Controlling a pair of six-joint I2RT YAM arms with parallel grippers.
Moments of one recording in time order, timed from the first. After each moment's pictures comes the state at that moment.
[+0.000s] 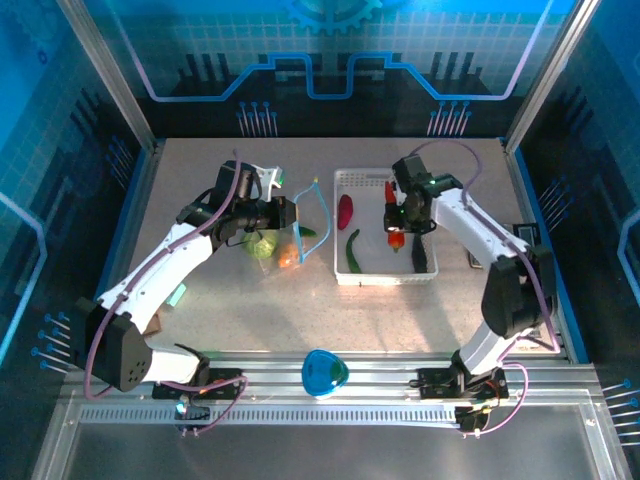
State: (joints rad) left arm -0.36 1.36 1.16 -0.51 0.39 -0.43; right arm 0.34 1.63 1.37 -0.93 -0.04 0.32
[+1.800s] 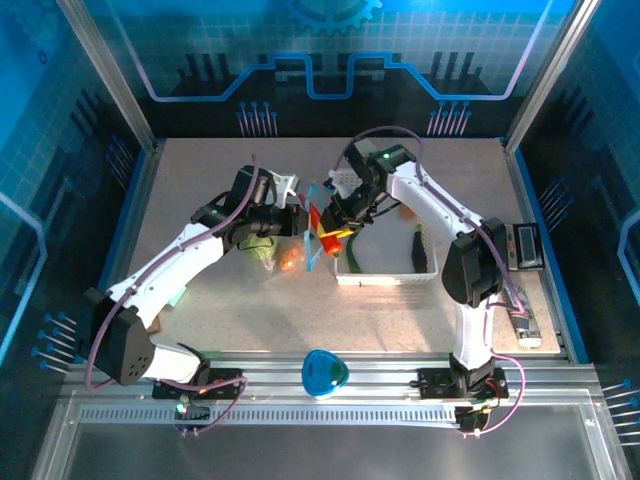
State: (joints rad) left arm -0.45 1.40 1.16 -0.50 0.39 -0.42; right arm 0.52 1.98 1.87 -1.25 -0.72 0.19
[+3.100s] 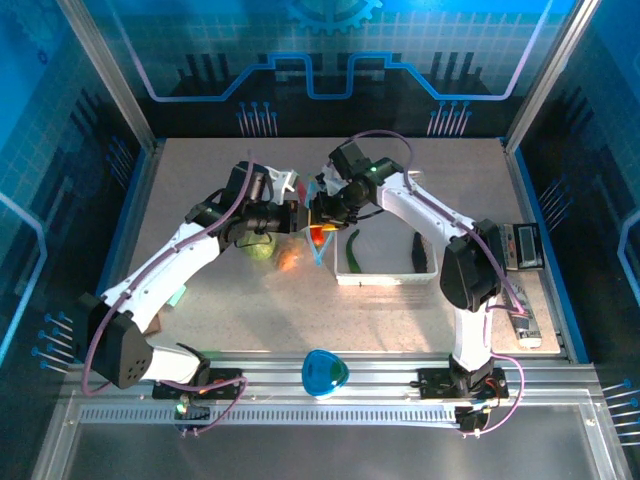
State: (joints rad) left arm -0.44 1.38 1.19 -0.52 0.42 -0.42; right arm 0.58 1.95 1.77 -0.93 -0.55 0.51
